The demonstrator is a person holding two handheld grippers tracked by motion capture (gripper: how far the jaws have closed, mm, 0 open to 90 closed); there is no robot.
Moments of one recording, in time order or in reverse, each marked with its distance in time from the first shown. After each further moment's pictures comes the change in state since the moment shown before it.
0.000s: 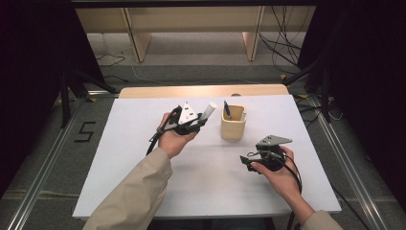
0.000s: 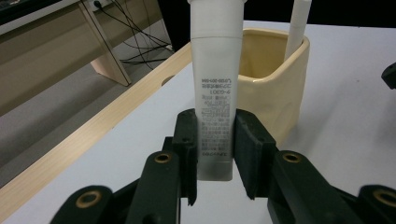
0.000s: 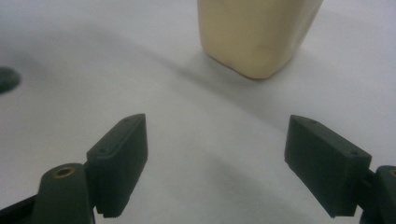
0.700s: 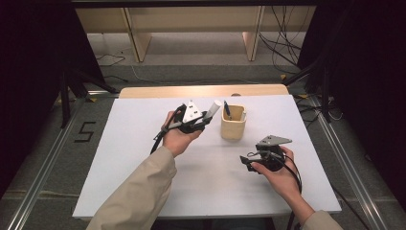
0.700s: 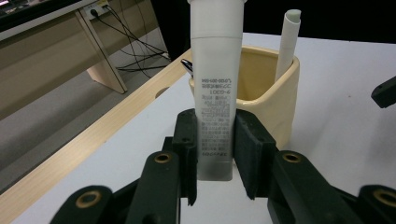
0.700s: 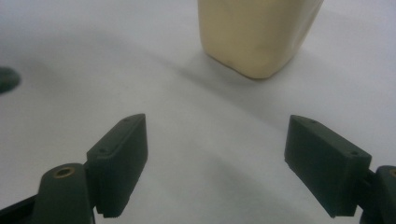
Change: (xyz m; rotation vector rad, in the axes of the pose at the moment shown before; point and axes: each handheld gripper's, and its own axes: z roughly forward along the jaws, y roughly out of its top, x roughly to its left) left arm -0.005 0.010 0.006 -0.031 -0.013 -0.005; right arm 0.000 0.000 0.000 -0.003 0.001 -0.002
